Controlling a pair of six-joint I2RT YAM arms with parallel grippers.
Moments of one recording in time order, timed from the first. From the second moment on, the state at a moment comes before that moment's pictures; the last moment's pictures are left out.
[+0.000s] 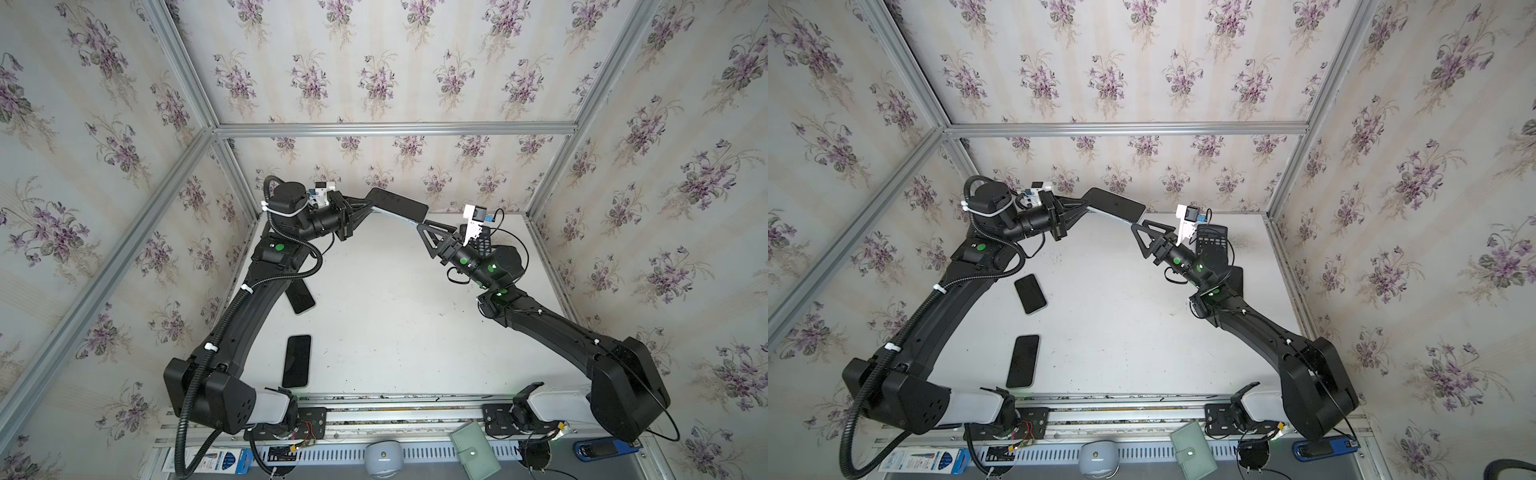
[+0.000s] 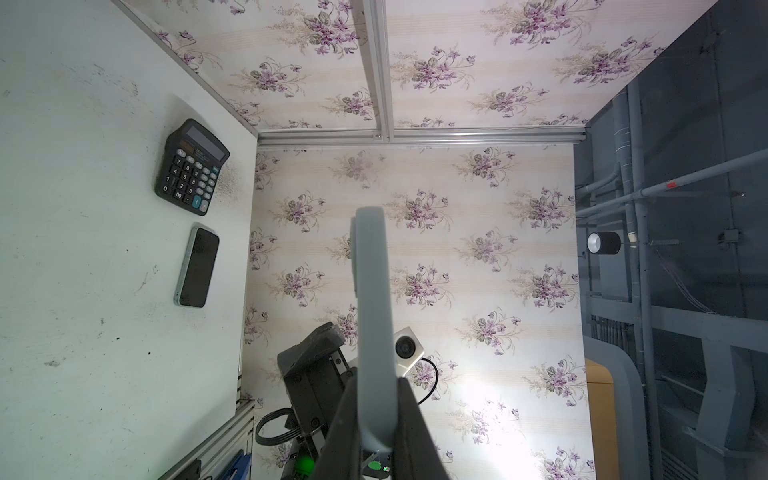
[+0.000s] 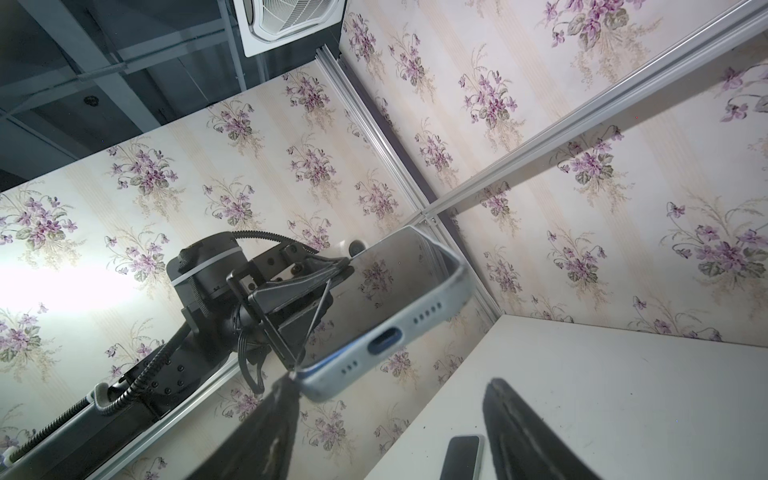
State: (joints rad) left arm -0.25 1.39 1.43 -0.10 0.73 -1.47; right arm 0.48 1.33 0.84 0.85 -0.40 0.79
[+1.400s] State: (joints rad) left arm -0.27 1.44 1.43 0.01 0.70 -1.55; right arm 0.51 1.40 0.76 1.04 -0.43 1.00
